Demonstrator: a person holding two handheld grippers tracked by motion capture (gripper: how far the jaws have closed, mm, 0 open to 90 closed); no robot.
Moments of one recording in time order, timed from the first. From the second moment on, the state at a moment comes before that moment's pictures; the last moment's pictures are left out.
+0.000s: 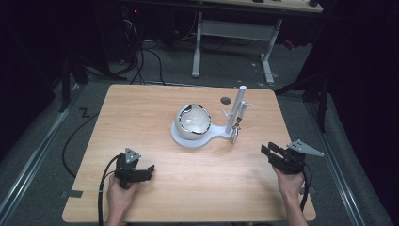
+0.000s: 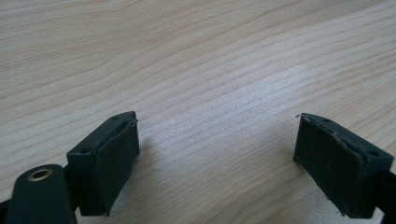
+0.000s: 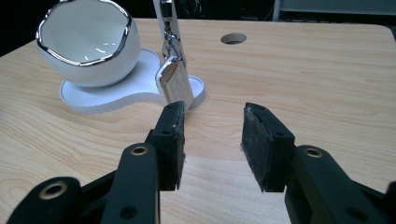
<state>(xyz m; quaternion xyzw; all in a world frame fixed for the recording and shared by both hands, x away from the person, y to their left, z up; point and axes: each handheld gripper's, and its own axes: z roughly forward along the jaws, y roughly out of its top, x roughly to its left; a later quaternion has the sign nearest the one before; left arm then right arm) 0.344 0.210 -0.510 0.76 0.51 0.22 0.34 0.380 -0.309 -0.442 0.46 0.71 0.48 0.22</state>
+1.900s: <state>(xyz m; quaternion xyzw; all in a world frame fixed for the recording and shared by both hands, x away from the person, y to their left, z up) 0.344 0.210 -0.510 0.76 0.51 0.22 0.34 0.401 -0.294 -0.481 0.49 0.73 0.42 0.21</state>
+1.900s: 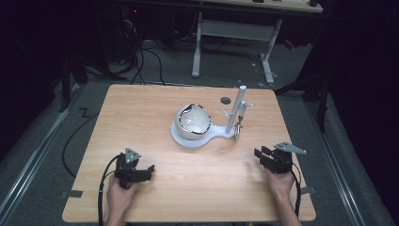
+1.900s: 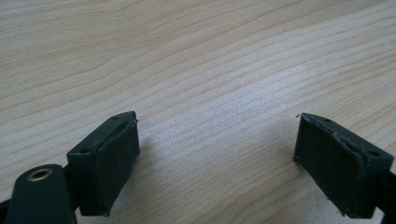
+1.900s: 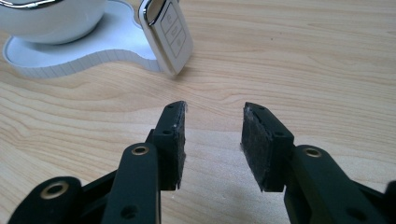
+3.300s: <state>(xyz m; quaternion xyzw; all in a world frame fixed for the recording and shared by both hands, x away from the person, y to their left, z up) 0.343 0.210 -0.510 0.76 0.51 0.22 0.34 0.415 -0.285 -0.503 0.49 0.76 0.34 0.25</state>
